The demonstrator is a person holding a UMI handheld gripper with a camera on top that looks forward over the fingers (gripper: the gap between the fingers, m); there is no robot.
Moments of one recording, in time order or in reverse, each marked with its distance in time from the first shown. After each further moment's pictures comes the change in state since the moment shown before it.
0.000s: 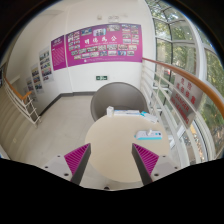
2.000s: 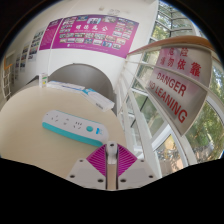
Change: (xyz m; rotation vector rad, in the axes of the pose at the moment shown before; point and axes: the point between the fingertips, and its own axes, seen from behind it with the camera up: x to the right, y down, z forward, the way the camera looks) arm 0.373 0.098 0.311 0.039 0.267 -0.218
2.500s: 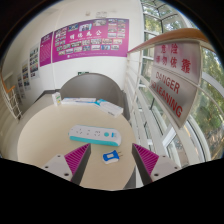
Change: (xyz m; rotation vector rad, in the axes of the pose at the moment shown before) arm -0.028 -0.032 -0.081 -0.013 -0.165 0.186
